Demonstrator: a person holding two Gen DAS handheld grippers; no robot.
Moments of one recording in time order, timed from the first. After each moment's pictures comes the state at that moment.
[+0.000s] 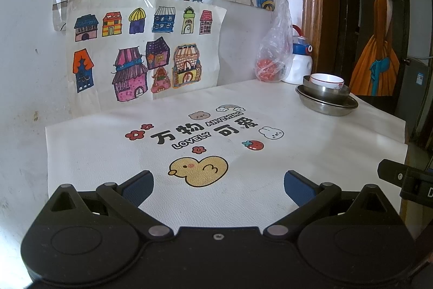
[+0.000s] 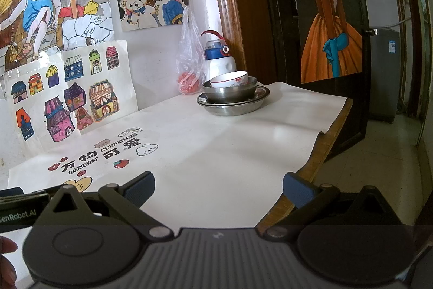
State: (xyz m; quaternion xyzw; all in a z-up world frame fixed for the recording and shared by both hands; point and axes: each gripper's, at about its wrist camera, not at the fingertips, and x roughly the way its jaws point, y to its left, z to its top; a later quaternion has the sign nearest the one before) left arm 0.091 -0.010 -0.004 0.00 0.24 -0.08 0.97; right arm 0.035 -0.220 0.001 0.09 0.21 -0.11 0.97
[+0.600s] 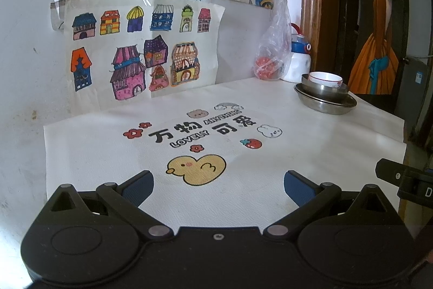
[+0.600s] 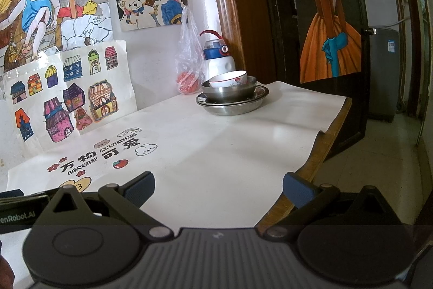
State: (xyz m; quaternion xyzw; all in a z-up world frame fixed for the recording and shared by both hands) left arm 0.089 -0.013 -0.006 0.00 0.24 -0.09 0.97; right arm 0.036 -0.221 0.001 0.09 0.21 -0.11 0.97
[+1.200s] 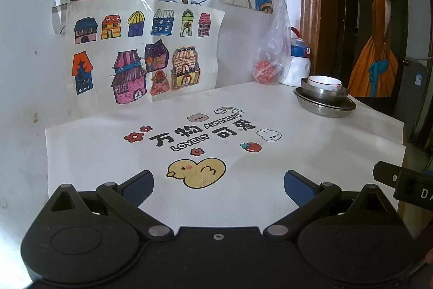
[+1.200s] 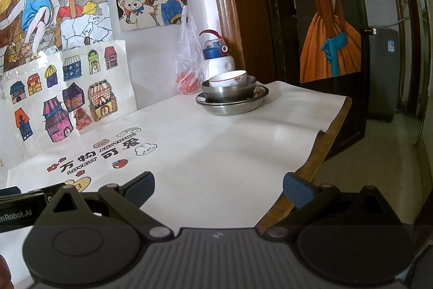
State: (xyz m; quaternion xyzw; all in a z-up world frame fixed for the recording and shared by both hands) left arm 0.088 -0.011 -0.003 0.00 0.23 -0.08 0.97; right arm 0.036 -0.222 0.000 0.09 0.21 -0.11 0.97
